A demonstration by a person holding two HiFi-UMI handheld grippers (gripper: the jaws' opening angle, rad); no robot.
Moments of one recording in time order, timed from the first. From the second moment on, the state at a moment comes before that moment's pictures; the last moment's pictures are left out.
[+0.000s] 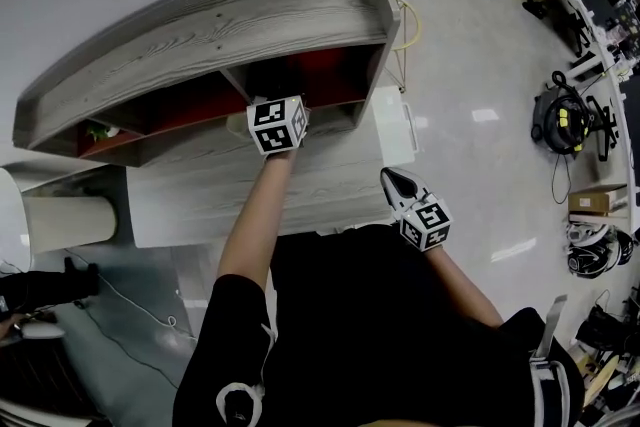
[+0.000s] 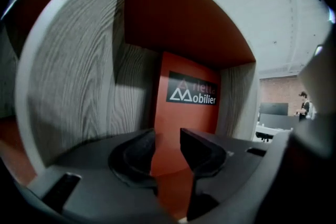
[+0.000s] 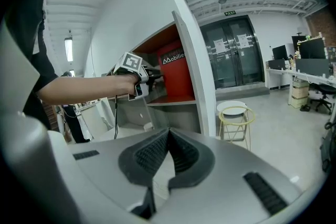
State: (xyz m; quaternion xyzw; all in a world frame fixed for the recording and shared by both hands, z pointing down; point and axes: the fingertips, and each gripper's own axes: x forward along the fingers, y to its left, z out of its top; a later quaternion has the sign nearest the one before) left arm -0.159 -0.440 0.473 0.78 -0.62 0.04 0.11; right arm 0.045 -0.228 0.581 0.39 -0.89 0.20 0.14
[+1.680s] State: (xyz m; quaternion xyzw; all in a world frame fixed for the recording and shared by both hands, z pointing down) left arm -0.178 -0.175 0.427 0.72 -0.69 0.00 0.12; right arm -0.045 -0.207 0.515 0.22 -0.96 0.16 0.07
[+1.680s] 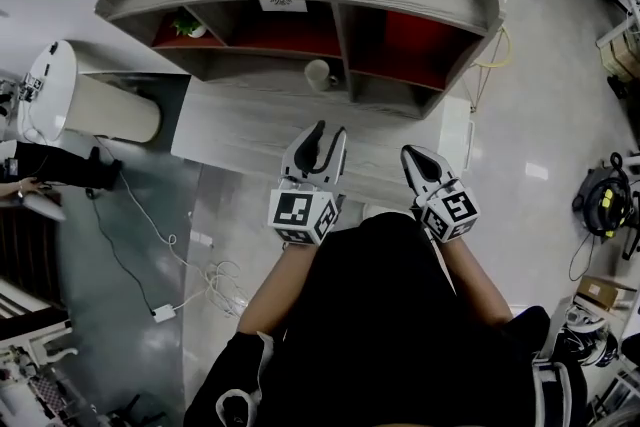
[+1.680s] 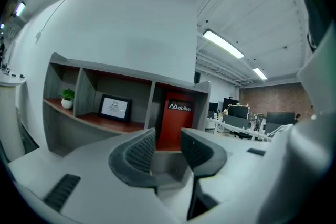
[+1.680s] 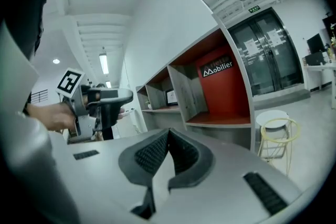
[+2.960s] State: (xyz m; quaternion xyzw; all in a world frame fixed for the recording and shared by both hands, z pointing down) left arm -0.280 0.083 0.455 0.75 -0.64 -0.04 0.14; right arm -0.099 0.009 0.484 0.36 -0.91 0.17 0.09
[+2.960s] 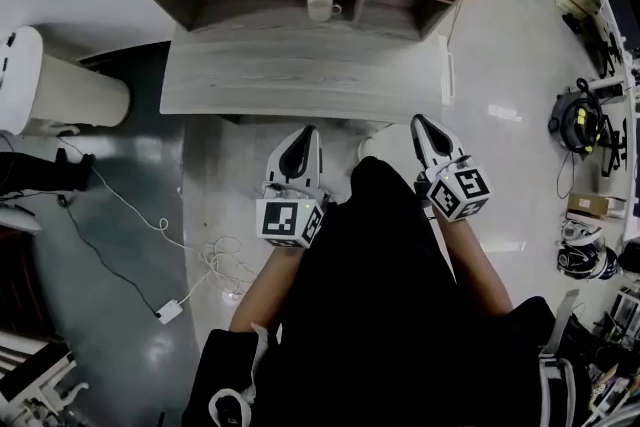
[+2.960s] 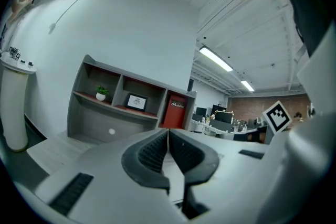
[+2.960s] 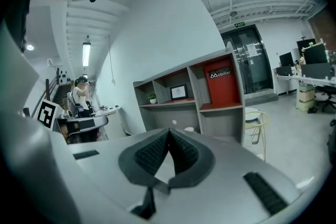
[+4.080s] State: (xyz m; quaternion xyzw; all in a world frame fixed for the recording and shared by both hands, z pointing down) left arm -0.103 0.118 0.443 0.78 -0.62 -0.01 0.12; right arm 0.124 0.079 0.454 0.45 -0.88 0.08 0.09
